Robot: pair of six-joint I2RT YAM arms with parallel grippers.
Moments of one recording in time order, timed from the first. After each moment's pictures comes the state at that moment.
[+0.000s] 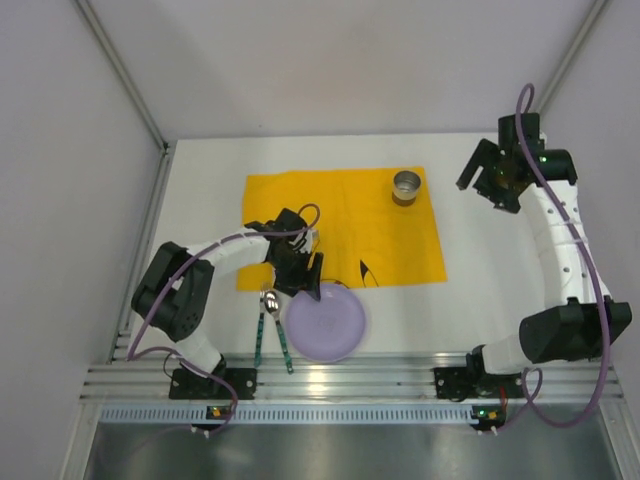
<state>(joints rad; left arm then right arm) -0.54 1.67 0.99 -0.63 0.37 -0.33 0.06 1.48 1.71 -1.11 0.17 0.54</state>
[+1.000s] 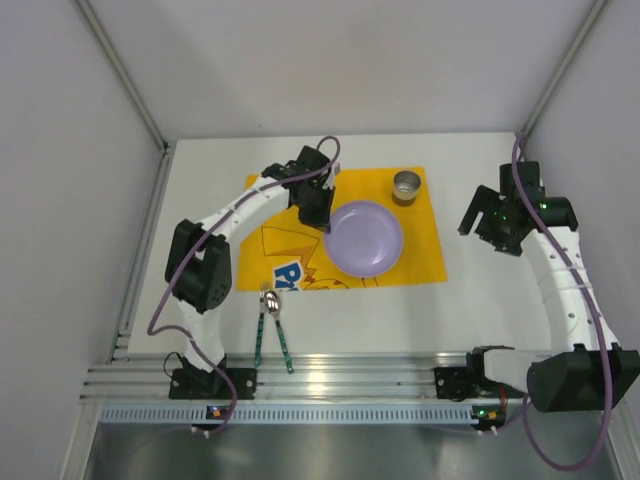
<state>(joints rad) -0.57 1.87 1.61 -0.79 0.21 -0.30 0.03 1.20 1.27 -1.09 0.13 0.46</state>
